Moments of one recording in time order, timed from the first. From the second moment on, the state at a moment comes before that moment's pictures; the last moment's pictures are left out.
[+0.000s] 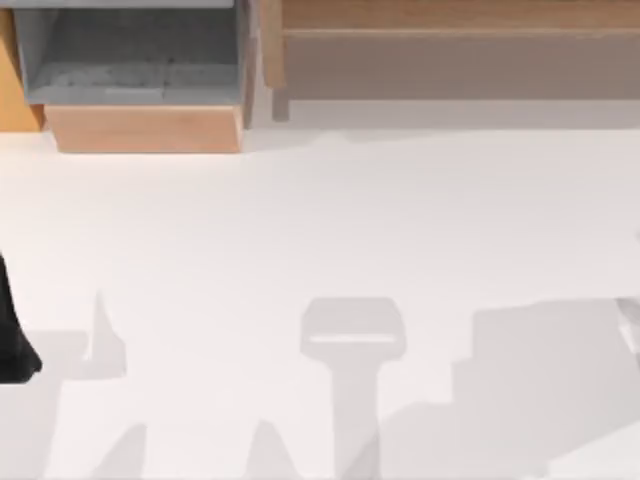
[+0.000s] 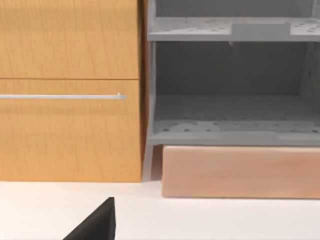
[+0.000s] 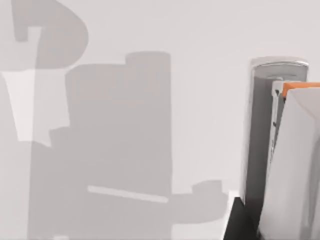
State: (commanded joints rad) left arm 0.00 0.00 0.00 0.00 0.00 0.00; right arm -0.17 1.59 0.95 -0.80 0.00 -0.19
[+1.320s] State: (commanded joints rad) left arm 0.00 0.00 0.00 0.00 0.00 0.00; right arm -0.19 1.65 0.88 -0.70 0.00 -0.17
